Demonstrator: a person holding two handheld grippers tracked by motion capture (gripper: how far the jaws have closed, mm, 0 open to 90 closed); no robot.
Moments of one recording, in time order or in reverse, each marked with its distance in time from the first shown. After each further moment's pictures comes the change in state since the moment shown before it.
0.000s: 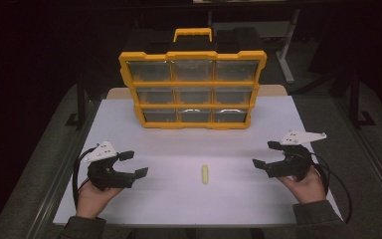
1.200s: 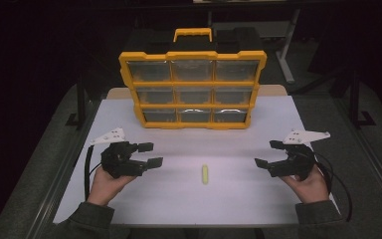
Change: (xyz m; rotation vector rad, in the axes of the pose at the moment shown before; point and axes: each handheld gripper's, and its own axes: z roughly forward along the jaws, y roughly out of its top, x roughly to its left) left arm -0.005 0.041 0.022 -0.095 -0.262 -0.088; right arm -0.003 0.001 -0.006 -0.002 0.002 -0.001
